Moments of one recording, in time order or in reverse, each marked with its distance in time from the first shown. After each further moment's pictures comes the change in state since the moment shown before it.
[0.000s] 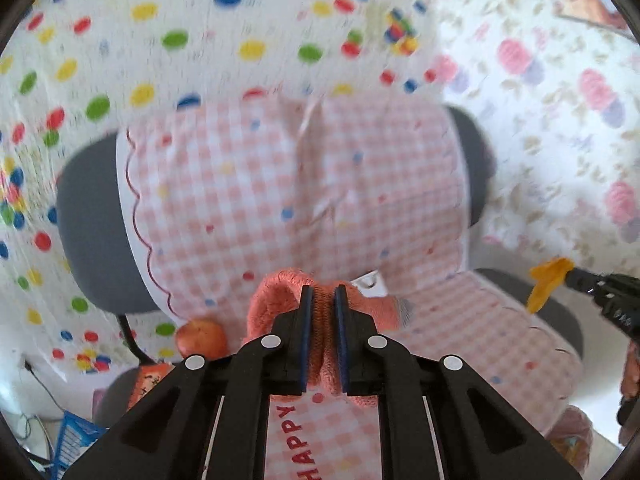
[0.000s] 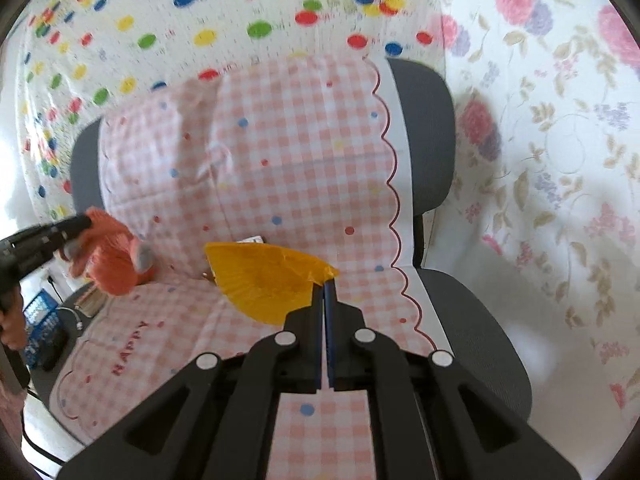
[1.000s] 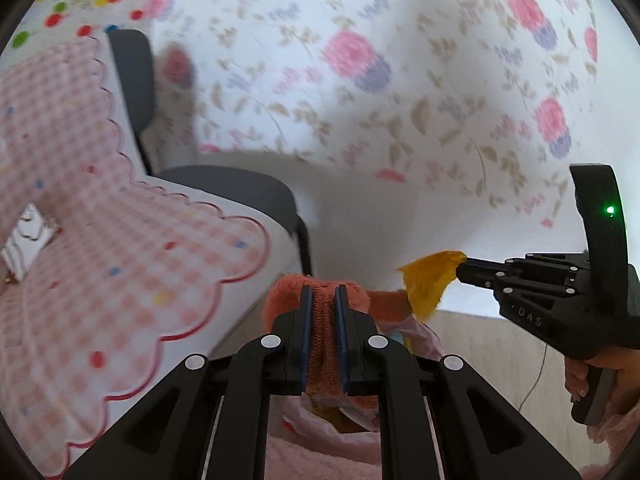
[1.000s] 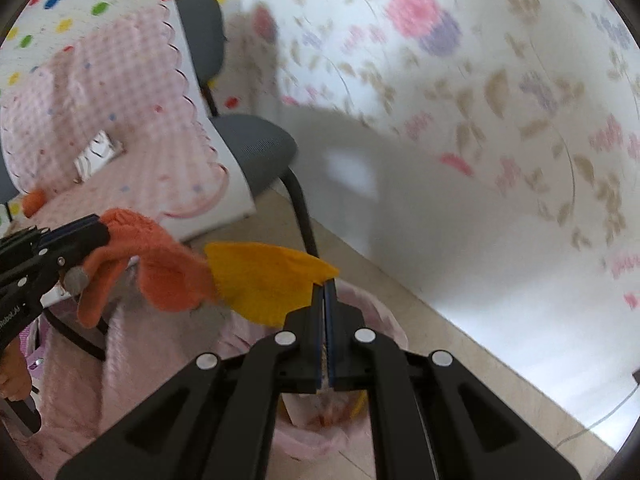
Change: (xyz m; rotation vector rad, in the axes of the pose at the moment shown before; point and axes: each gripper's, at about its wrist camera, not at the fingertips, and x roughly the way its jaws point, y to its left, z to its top) left arm -0.037 -0.284 -0.162 0.298 0.184 -0.726; right arm -0.154 -0.107 -0.228 0.307 0.254 -0.477
